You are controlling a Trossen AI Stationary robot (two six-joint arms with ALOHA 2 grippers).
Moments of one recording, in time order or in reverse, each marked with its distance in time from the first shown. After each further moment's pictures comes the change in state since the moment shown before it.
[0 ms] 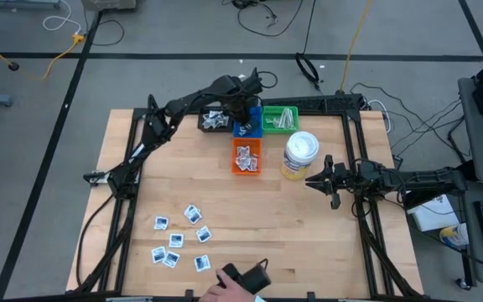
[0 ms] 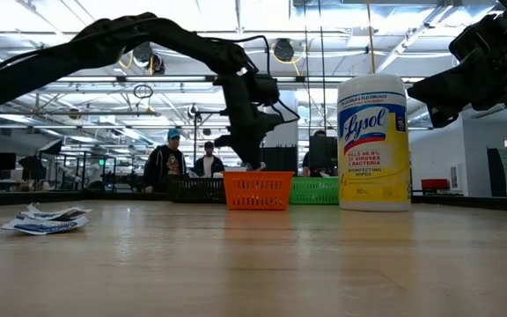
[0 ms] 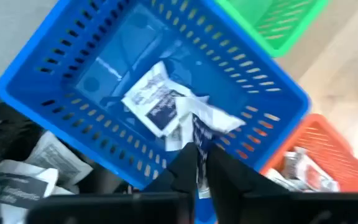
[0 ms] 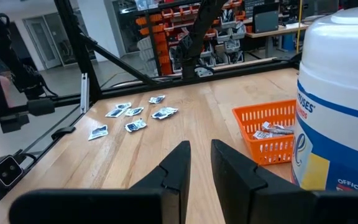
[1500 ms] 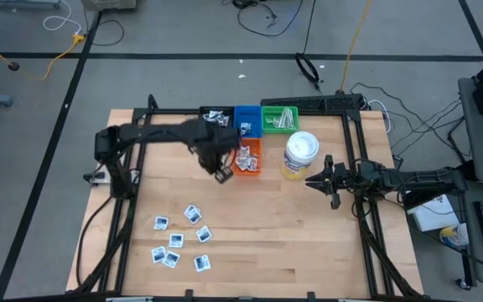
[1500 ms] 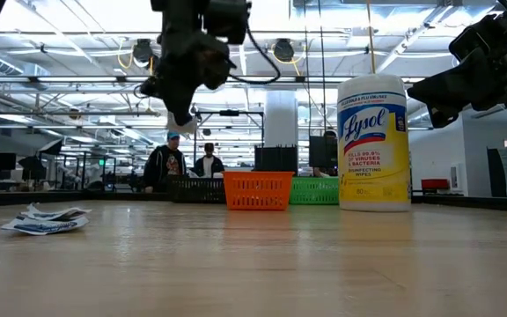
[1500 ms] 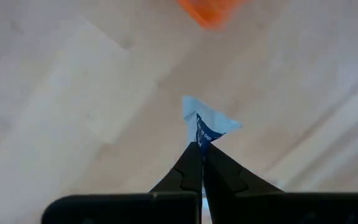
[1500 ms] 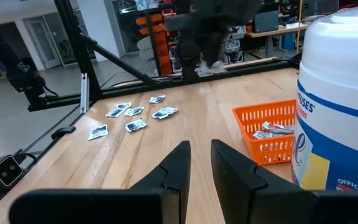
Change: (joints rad) left arm -0.396 -0.638 -0.777 -0.055 0.017 -0.417; right arm 0.000 0.000 0.000 0.000 0.000 0.000
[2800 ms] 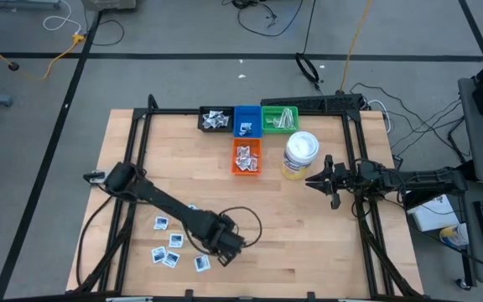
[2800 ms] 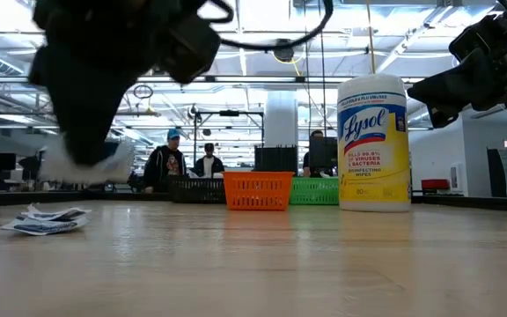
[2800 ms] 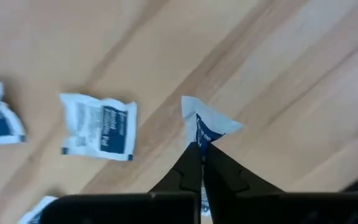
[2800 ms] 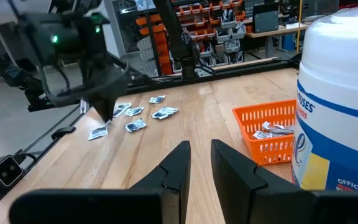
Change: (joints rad) left arm -0.646 0.239 -0.002 0.272 -0.029 -0.673; right arm 0.000 0.000 0.000 0.000 0.000 0.000
